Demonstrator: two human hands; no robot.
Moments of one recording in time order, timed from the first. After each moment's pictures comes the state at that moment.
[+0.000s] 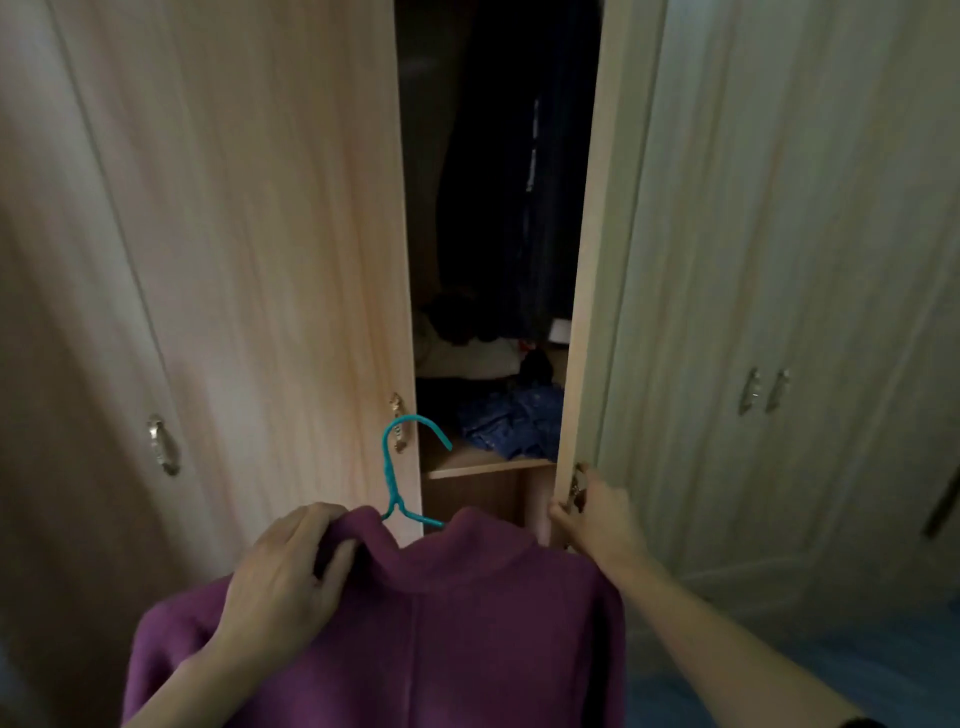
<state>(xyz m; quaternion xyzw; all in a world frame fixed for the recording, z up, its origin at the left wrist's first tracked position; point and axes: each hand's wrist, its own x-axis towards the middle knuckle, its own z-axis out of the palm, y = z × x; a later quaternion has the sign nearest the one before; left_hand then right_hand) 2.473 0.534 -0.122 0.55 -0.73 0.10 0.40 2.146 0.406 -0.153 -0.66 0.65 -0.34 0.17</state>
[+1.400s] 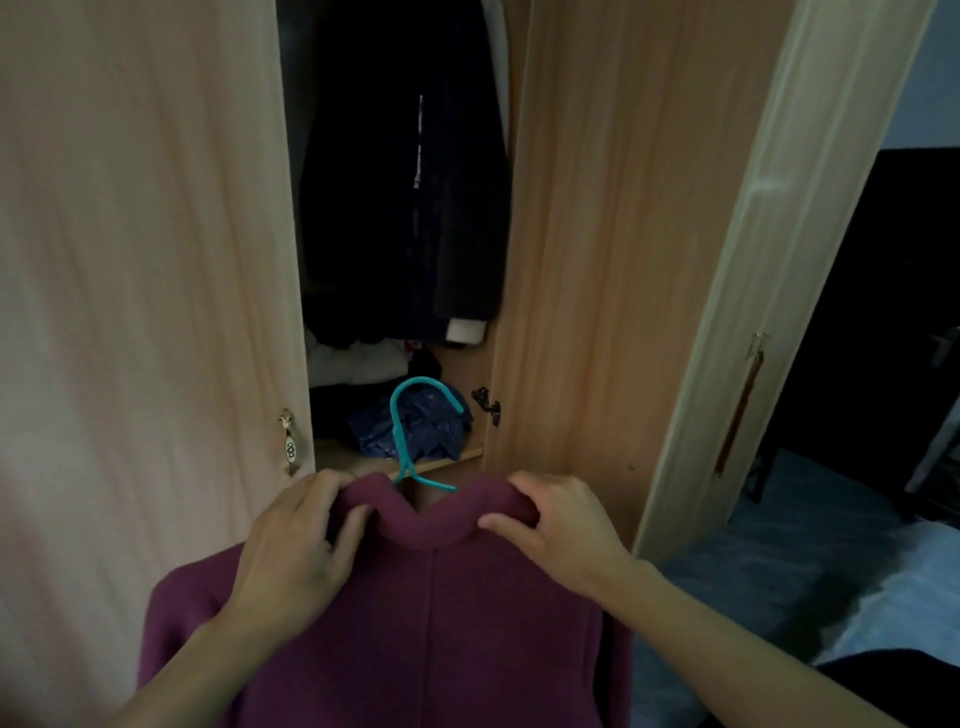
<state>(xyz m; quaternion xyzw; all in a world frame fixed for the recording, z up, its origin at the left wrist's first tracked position) 2.447 0.452 -0.113 0.41 -0.79 0.02 0.45 2.169 0.499 -0.092 -0.75 0.58 -0.30 -0.05</state>
